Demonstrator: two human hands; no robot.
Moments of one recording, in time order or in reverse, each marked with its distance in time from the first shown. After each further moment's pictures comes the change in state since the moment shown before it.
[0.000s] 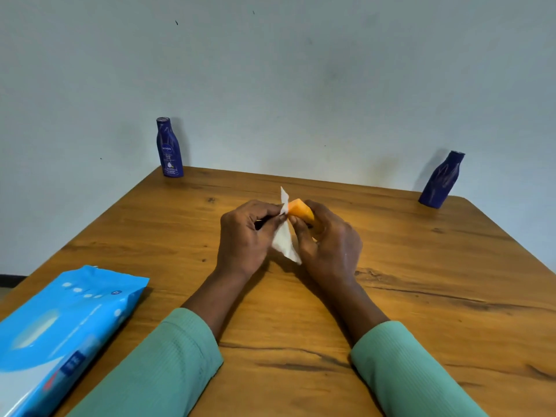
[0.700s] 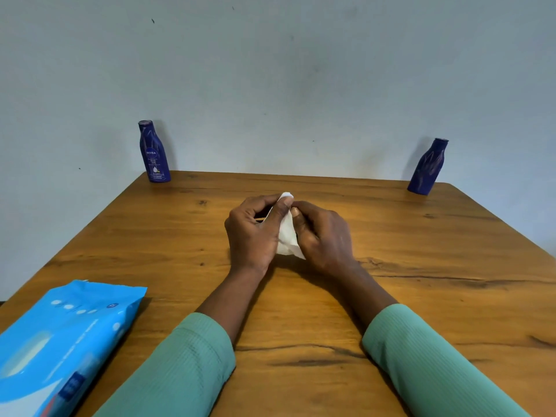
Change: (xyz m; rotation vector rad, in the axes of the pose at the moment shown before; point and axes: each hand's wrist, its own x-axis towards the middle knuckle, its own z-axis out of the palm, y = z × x) left_hand 0.003 0.007 0.022 -0.332 0.103 -0.227; right_hand 0.009 0.006 0.007 0.021 -0.206 -0.038
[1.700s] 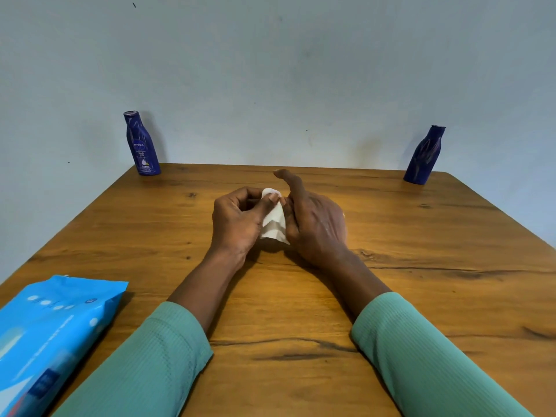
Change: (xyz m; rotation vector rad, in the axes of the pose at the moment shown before) left_hand 0.010 -0.004 -0.005 -0.087 -0.145 -0.291; right_hand 0.006 0.005 -0.004 -0.224 -0.048 -0.140
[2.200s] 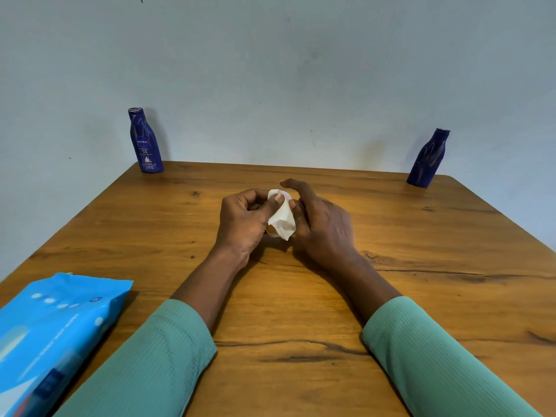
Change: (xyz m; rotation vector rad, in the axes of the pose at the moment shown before) left_hand 0.005 -0.004 -0.002 -0.079 -0.055 -0.073; right_hand -0.003 0.005 0.000 0.055 -0.041 0.082
